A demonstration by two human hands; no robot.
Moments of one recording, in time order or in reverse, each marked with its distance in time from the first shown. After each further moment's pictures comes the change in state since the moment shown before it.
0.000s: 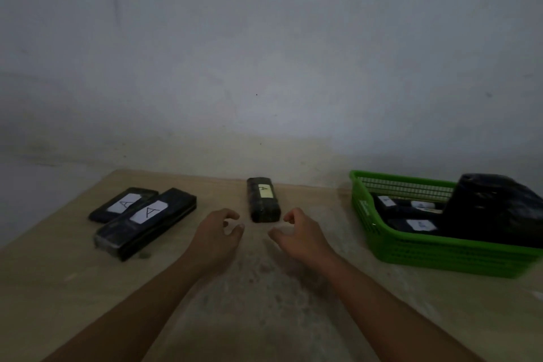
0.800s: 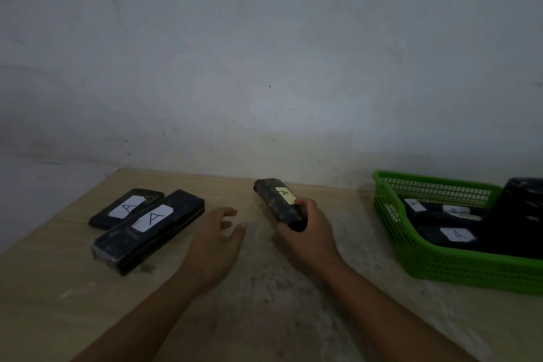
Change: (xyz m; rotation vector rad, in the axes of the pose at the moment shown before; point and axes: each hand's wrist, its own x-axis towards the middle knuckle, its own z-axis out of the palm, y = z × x) left_hand 0.019 -0.027 0.002 -0.094 0.135 -0.008; right_hand 0.045 0.011 0.033 0.260 0.150 -0.064
